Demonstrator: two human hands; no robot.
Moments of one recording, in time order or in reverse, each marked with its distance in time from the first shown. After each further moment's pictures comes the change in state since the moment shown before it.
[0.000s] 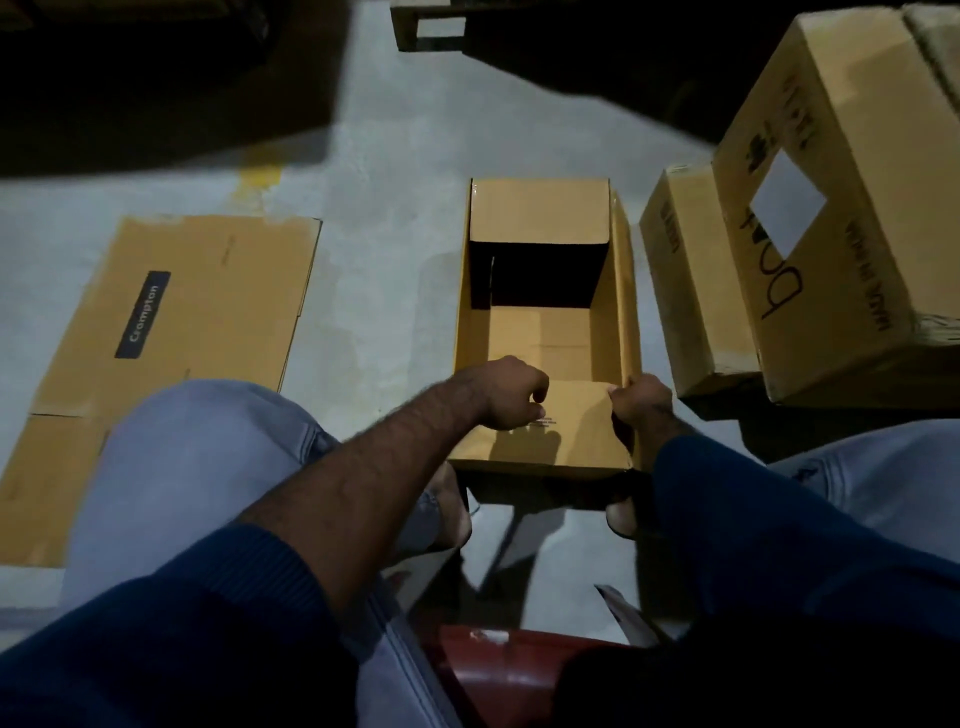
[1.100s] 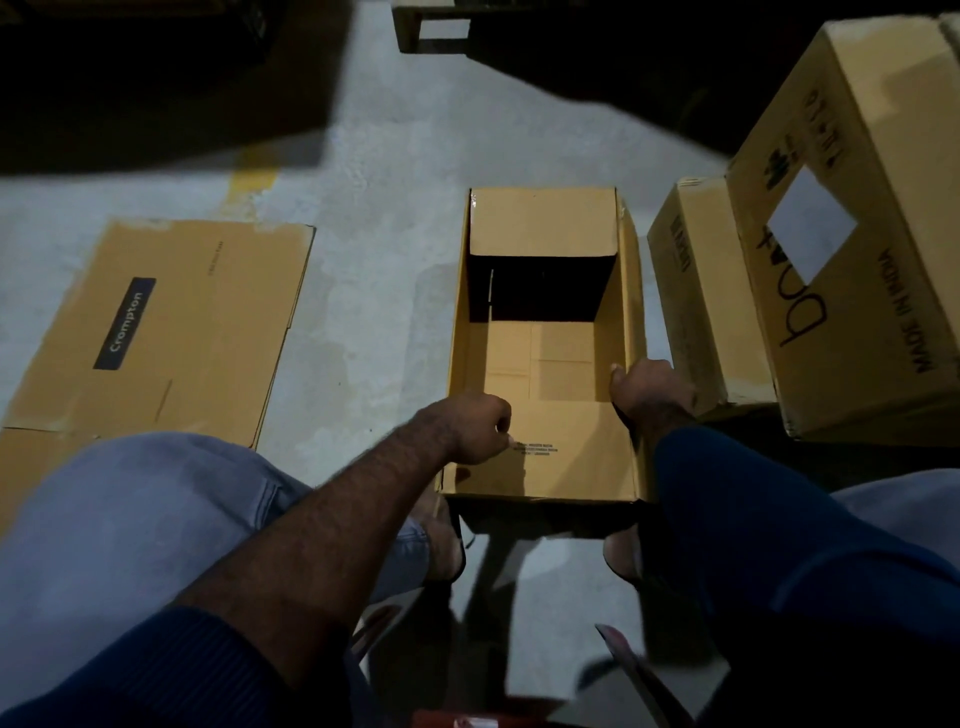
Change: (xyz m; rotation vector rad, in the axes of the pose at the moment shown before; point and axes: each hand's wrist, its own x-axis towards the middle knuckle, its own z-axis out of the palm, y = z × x) left_hand 0.013 -0.042 0.016 -0.149 -0.002 -0.155; right_hand 0.051 -0.029 -0.012 -0.417 0.229 -0.193
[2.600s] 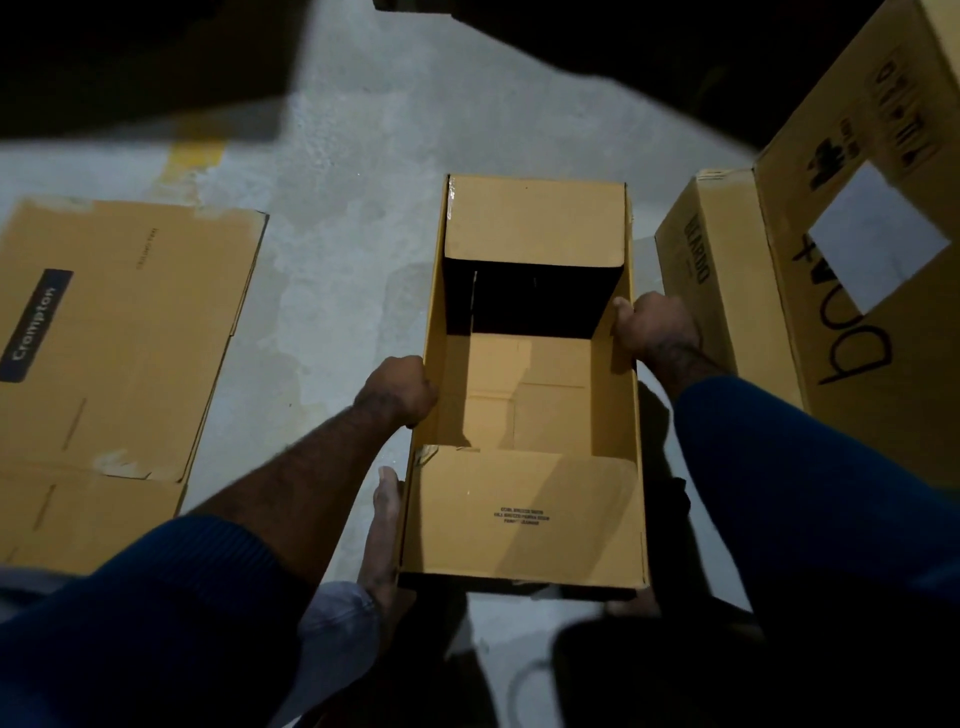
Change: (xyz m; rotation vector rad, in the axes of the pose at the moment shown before) left_hand 0.144 -0.102 0.002 -0.169 0.253 -0.383; right_hand 0.143 -0.036 -0.021 0.240 0.036 -0.077
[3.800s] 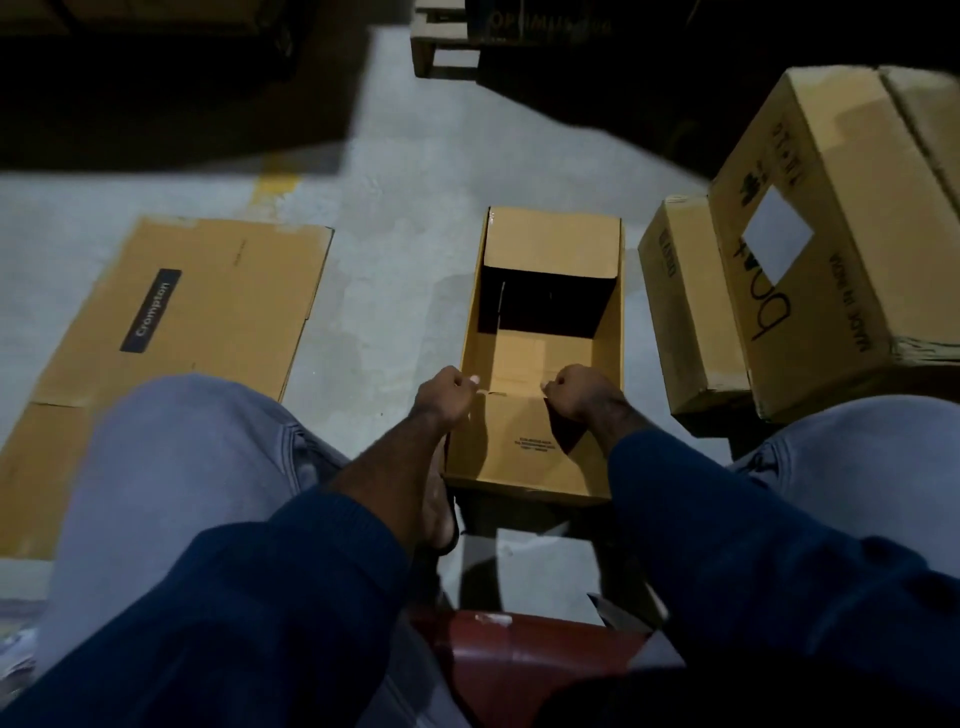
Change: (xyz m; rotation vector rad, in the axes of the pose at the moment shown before) left_hand -0.172 -0.007 0.005 -0.487 0.058 -0.060; right_hand -0.250 -0.049 -0.024 0.073 -0.353 -0.065
